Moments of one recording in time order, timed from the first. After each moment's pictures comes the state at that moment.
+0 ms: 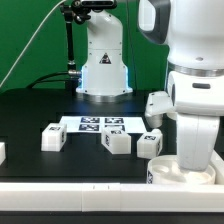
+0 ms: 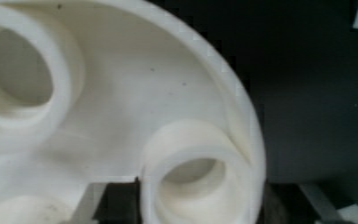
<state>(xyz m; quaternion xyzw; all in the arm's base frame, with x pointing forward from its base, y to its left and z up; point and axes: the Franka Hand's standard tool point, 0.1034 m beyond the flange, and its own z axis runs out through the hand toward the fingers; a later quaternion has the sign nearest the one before) 0.595 0.095 0.023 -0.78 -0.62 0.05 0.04</state>
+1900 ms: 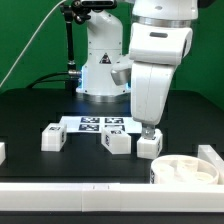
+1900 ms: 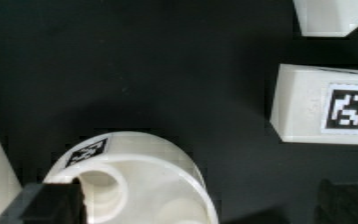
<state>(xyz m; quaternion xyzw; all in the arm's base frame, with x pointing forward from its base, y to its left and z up) 0.579 0.038 0.082 -0.81 -0.59 0.06 0.03</state>
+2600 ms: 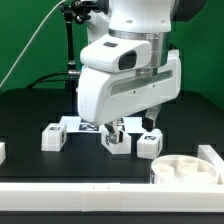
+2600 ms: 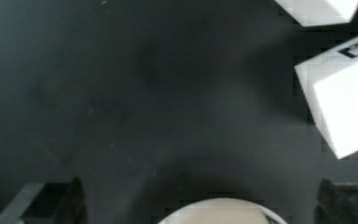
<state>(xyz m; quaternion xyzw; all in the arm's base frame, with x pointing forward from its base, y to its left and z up) 0.568 0.010 0.062 -0.94 -0.34 0.04 0.01</state>
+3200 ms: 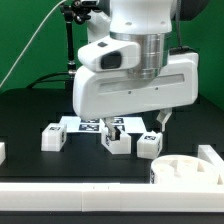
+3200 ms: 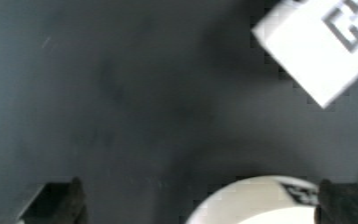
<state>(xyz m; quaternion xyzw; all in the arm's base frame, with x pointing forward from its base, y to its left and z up) 0.562 0.016 0.058 -0.99 -0.08 0.05 0.03</state>
